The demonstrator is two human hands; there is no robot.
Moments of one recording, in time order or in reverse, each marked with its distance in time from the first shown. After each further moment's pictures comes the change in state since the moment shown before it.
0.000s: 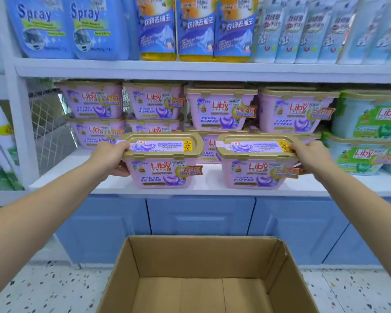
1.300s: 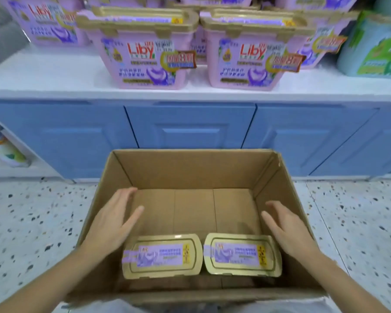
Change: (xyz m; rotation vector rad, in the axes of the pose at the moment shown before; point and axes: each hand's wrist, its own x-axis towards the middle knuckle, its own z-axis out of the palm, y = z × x) left_hand -0.162 -0.262 0.040 0.640 -0.311 0.378; right_hand -0.221 0.228 0.066 -0.433 -0.456 -0.102
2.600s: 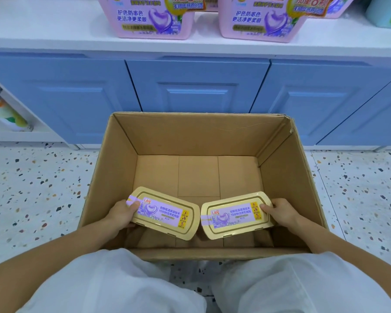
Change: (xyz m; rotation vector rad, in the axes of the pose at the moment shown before) left_hand -0.033 -0.055 0.064 -0.489 -0.303 -0.898; right_hand 0.007 0.051 0.064 0.246 -0.328 0.452
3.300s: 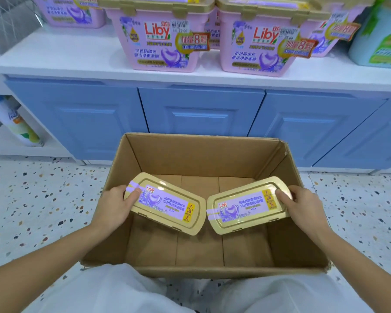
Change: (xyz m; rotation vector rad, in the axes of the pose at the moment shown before) left_hand -0.050 0.057 -0.034 0.285 0.304 0.502; right_hand -0.052 -0.054 -0.059 -0.170 0.487 -0.370
